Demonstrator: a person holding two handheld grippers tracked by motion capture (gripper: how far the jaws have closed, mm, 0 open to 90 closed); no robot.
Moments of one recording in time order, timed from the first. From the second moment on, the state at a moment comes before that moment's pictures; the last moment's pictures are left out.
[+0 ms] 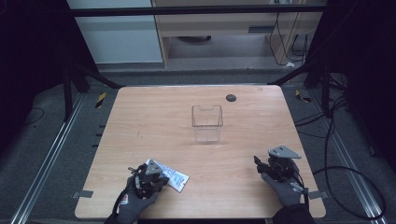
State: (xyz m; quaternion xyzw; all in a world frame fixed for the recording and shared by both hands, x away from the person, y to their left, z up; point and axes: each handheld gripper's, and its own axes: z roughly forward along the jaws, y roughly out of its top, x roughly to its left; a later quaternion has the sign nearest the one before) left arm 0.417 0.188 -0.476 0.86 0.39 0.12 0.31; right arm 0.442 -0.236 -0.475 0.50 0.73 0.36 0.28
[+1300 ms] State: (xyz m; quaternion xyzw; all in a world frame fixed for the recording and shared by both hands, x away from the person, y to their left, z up) left arm 0.475 0.223 -0.464 0.83 0.43 0.16 0.31; right arm 0.445 -0.236 -0.478 0.50 0.74 0.35 0.28
